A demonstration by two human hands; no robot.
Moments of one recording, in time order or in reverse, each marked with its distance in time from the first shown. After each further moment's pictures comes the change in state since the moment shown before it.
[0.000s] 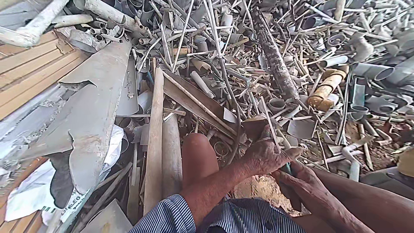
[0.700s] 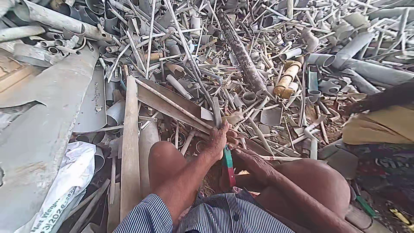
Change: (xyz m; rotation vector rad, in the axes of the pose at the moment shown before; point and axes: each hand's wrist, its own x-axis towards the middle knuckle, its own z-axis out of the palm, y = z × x) left_hand 0.043 -0.013 0.016 -0.705 0.408 -0.334; right_hand 0.043 0.045 -0.042 0.047 -0.277 0.108
